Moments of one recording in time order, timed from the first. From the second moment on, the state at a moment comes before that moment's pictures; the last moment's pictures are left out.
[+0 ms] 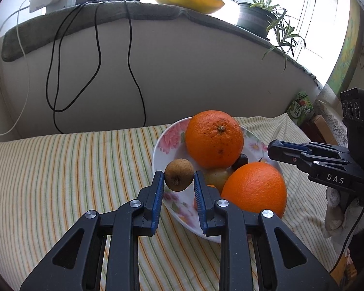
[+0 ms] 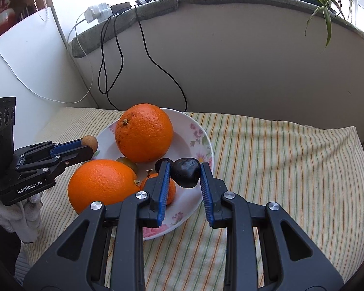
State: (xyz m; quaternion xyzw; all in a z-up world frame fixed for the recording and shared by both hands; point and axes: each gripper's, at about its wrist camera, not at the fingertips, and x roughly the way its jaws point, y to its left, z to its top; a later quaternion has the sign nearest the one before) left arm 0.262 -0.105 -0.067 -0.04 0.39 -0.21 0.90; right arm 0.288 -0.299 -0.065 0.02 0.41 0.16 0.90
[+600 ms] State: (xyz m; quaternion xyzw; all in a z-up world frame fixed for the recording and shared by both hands) left arm 0.260 -0.104 -0.064 -0.03 0.39 -0.21 0.90; right arm 0.286 -0.300 -0.061 0.01 0.40 0.16 0.90
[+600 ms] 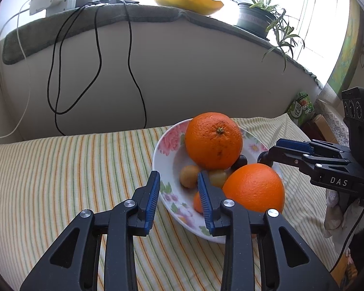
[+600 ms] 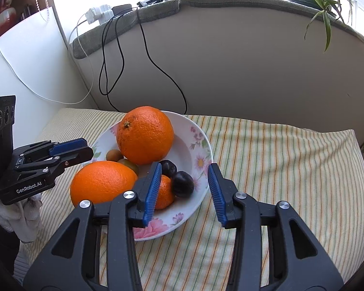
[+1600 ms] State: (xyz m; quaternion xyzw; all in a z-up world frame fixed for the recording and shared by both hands) left arm 0.210 -0.078 -0.034 -0.01 0.36 -0.16 0.92; right arm 0.243 -0.283 -0.024 0.00 0.36 0.14 0.92
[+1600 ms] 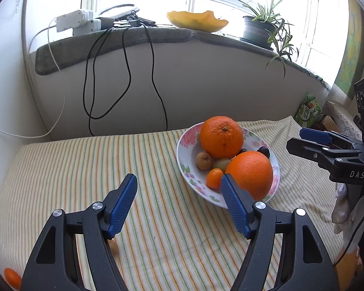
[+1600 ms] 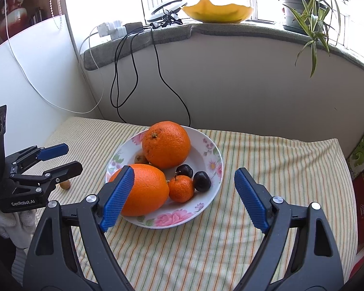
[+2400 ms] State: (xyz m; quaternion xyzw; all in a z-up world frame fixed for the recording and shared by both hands) left arm 0.115 0.042 -0.034 -0.06 0.34 -0.05 0.94; right arm 0.188 -0.197 -0.008 -0.02 0.34 0.24 0.91
